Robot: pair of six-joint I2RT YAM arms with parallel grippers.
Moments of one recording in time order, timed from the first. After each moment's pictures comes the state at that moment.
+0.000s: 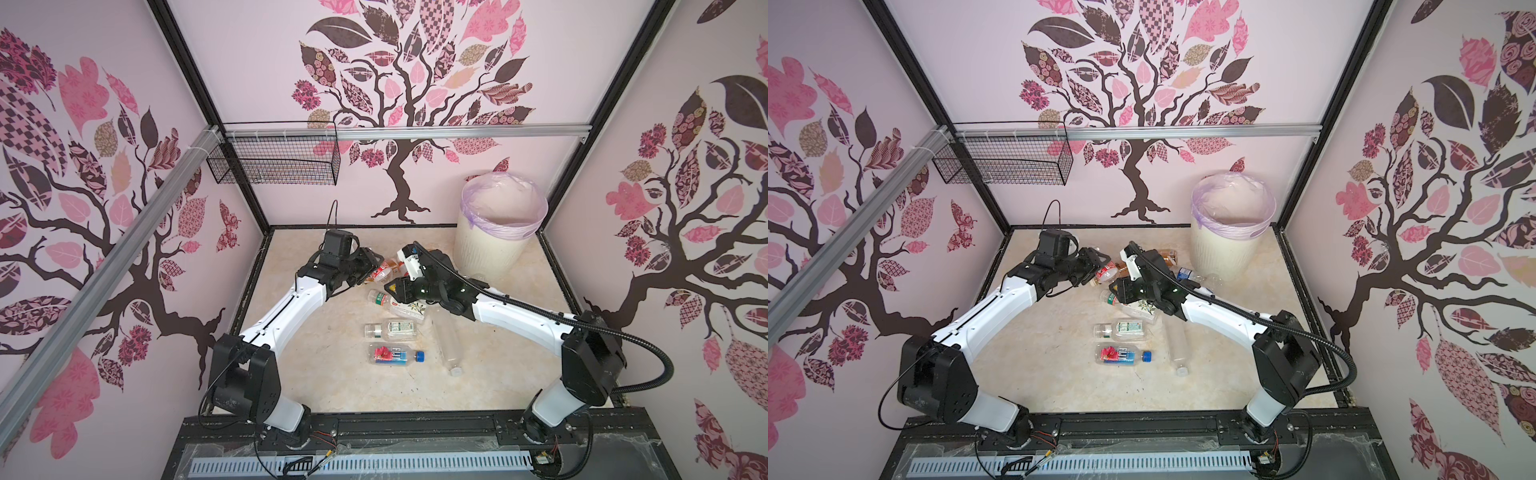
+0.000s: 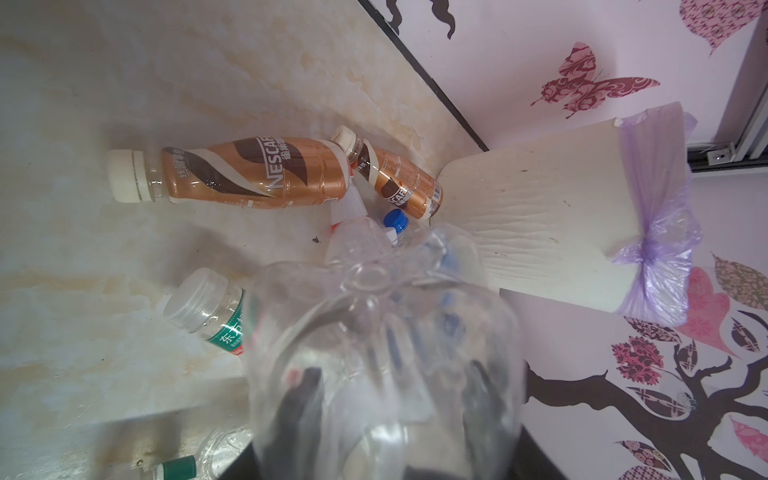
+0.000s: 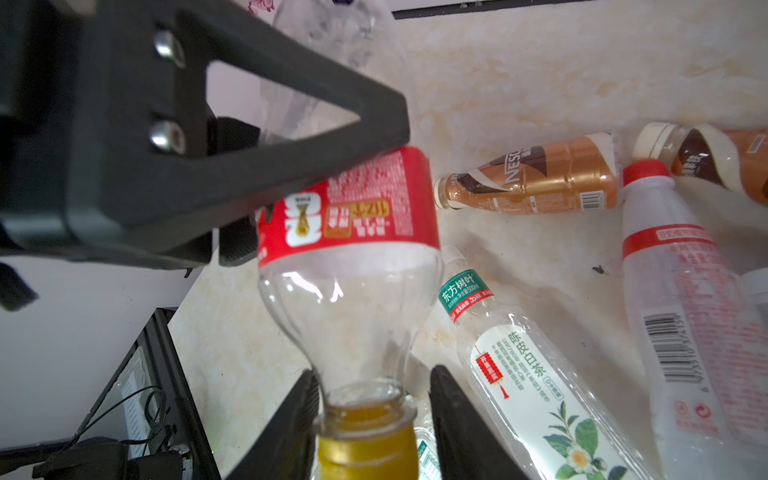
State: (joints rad) left arm -0.35 1.51 1.22 -0.38 0.30 -0.94; right arm 0.75 1.62 1.20 -0.10 -0.21 0.46
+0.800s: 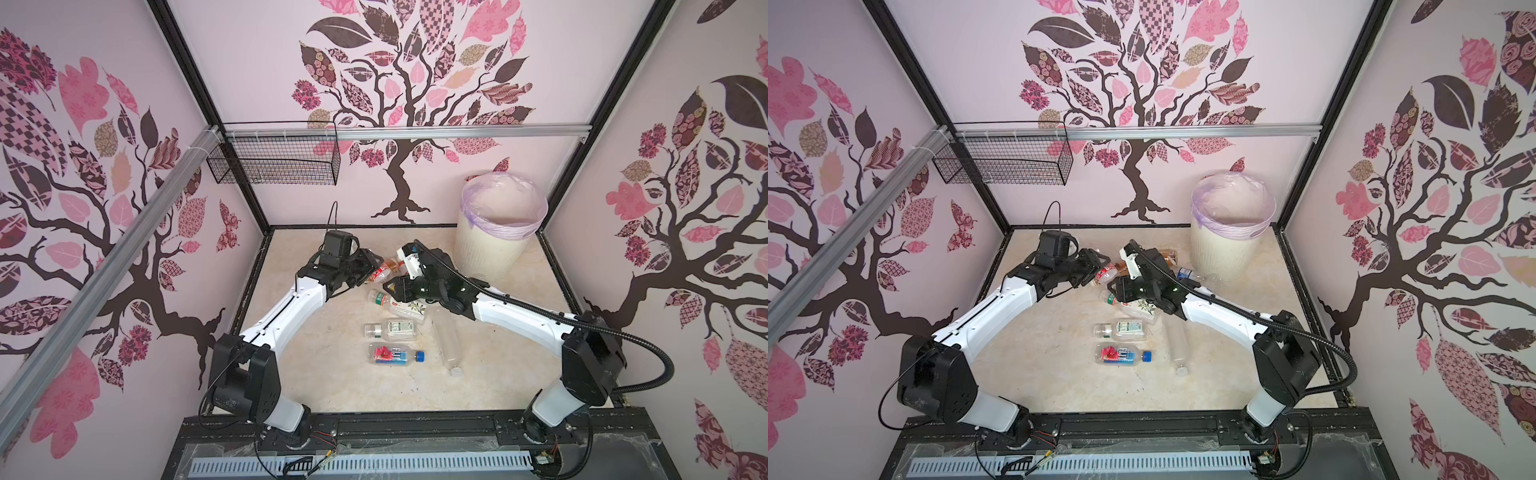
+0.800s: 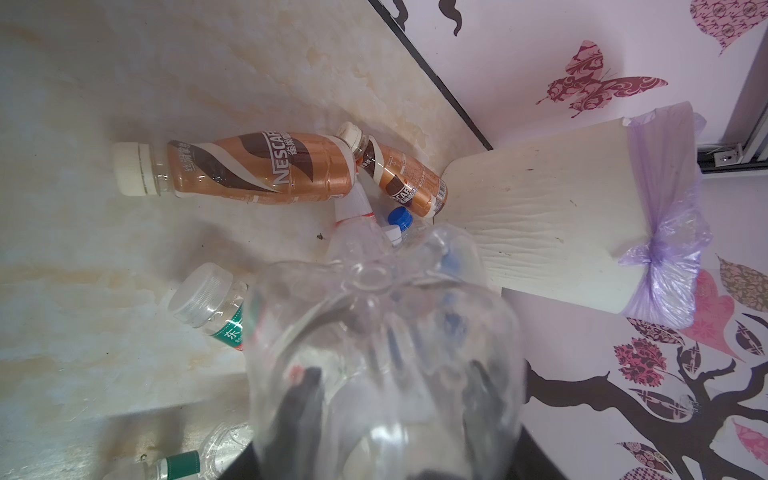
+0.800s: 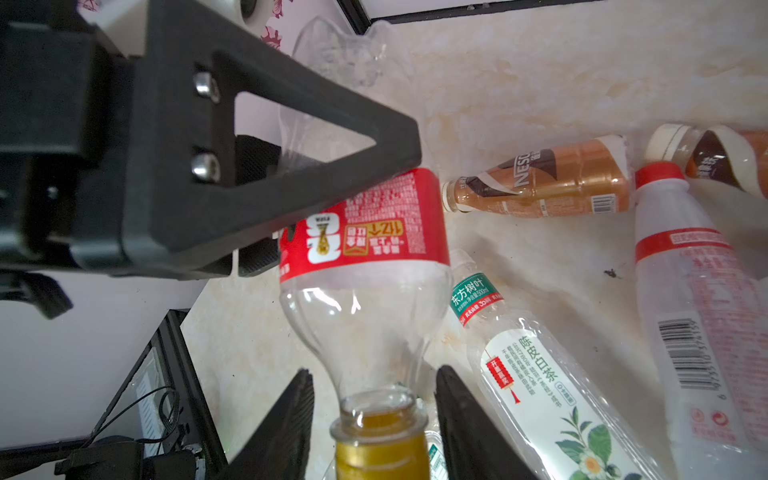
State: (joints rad) left arm -0.35 1.51 1.22 -0.38 0.30 -0.95; right arm 0.75 1.62 1.21 -0.10 -0.24 0.48
